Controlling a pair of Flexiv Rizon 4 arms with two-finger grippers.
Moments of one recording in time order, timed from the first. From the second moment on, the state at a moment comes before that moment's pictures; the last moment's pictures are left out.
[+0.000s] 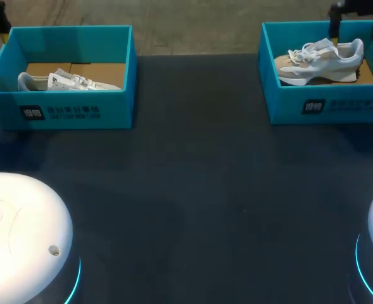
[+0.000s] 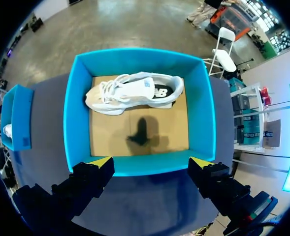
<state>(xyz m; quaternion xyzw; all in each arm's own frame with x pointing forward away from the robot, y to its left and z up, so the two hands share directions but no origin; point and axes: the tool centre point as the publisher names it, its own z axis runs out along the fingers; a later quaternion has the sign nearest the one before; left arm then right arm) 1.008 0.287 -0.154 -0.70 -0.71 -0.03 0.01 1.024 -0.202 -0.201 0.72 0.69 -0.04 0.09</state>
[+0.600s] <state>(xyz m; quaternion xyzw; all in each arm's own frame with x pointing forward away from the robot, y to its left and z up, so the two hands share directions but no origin) 1.008 0.287 -0.154 -0.70 -0.71 -0.03 0.01 1.060 -0.220 -0.216 0.72 0.68 -0.06 0.15</state>
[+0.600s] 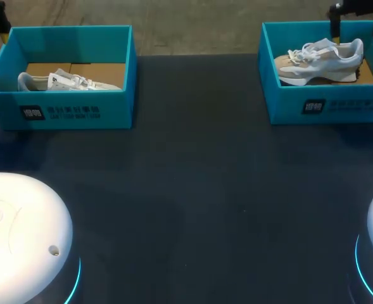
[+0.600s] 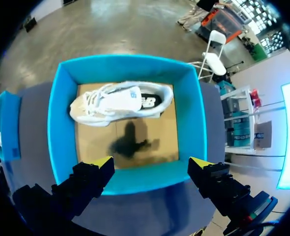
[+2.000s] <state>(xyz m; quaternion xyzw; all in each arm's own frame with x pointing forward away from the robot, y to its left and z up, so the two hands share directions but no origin) 1.008 0.287 -0.154 -0.70 -0.71 -0.03 0.01 1.159 -0.293 -0.305 0.74 0.64 -0.10 0.14</state>
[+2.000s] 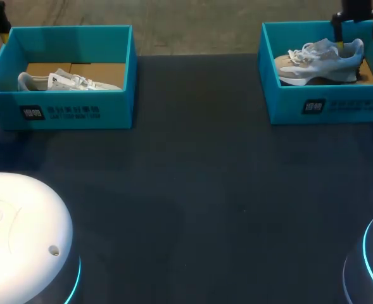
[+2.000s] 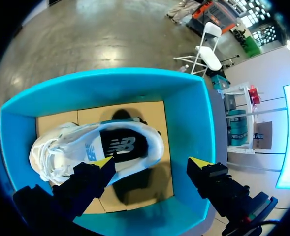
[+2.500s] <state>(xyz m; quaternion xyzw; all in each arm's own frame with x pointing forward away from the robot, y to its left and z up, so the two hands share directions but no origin) 1.008 0.287 -0.154 -0.70 -0.71 -0.03 0.01 1.165 -0.306 -0.319 0.75 0.64 -0.10 0.12</state>
